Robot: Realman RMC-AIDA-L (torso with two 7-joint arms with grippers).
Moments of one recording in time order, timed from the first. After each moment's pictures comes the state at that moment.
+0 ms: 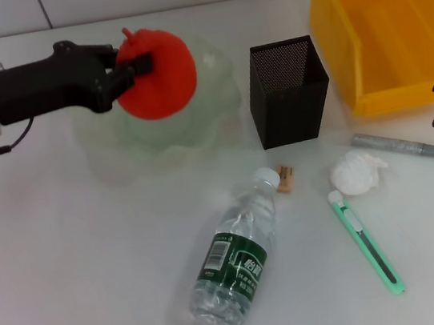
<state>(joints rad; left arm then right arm) -0.61 -2.07 0.69 0.75 1.93 1.50 -1.45 0.33 2.05 -0.22 -0.59 -1.99 -2.02 1.32</state>
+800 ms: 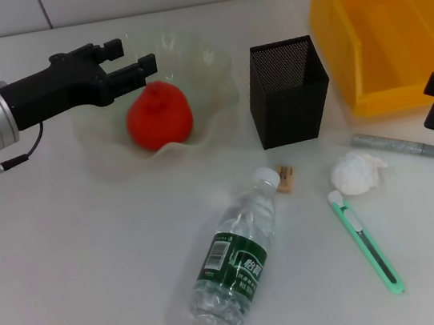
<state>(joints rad) -0.59 -2.07 0.78 0.61 1.78 1.27 -1.44 0.34 2.05 -0.23 -0.55 -1.99 -2.01 1.33</state>
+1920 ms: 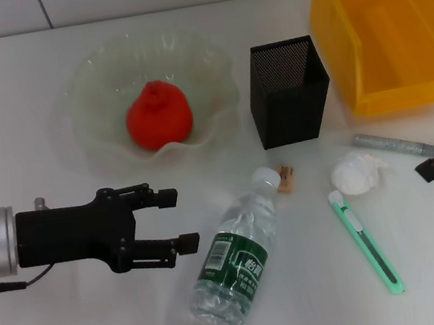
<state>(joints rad) -0.49 -2.06 0.80 0.61 2.05 1.70 -1.37 0.56 2.08 -0.88 -1.41 -2.59 -1.92 2.25</state>
